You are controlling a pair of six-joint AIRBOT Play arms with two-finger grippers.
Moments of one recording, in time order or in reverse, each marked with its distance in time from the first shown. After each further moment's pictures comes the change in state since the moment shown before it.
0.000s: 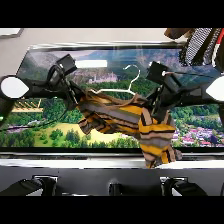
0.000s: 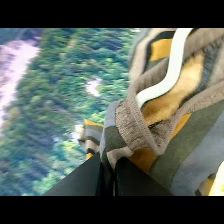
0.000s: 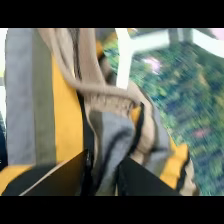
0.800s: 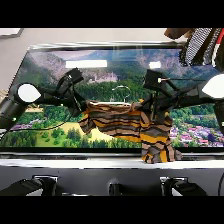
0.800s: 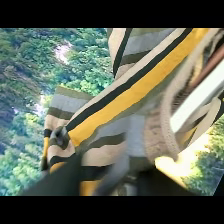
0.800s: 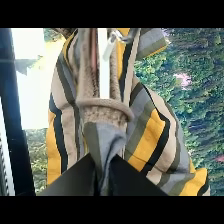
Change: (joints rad) left arm 0.000 -0.045 -0.110 -0.035 -0.004 -0.013; right arm 0.000 -0.043 -0.001 0.093 0.080 -0.169
